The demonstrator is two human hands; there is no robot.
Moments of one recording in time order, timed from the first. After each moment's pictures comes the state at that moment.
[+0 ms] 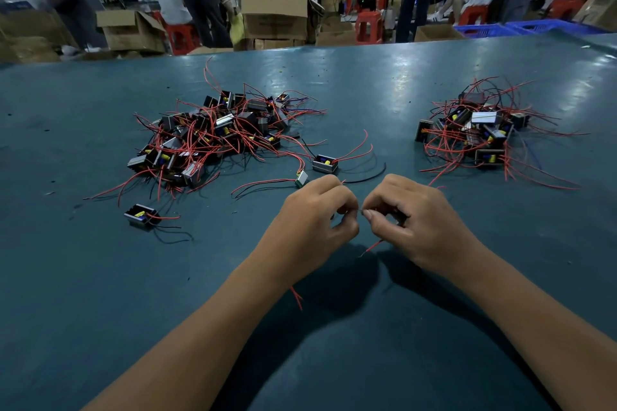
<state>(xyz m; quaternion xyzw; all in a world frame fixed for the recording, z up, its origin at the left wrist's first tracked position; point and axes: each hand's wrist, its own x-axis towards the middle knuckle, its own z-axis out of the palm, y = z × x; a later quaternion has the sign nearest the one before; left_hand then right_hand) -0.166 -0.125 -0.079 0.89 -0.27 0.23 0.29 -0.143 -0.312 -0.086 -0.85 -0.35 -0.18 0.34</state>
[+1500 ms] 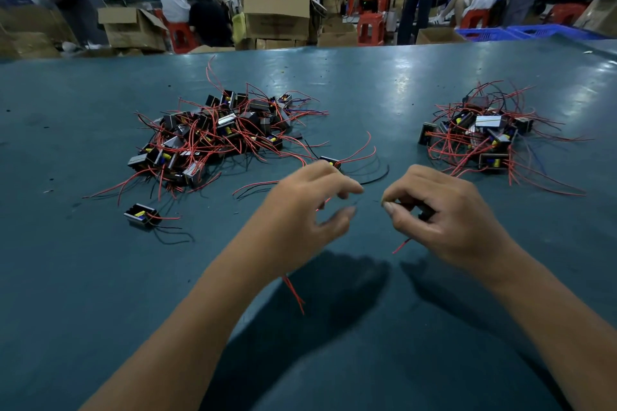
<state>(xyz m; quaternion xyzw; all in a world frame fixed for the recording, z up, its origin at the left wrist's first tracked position) -0.169 -0.106 -0.059 0.88 -0.28 0.22 0.30 -0.145 -0.327 -0.070 -0.84 -0.37 -0.23 0.32</state>
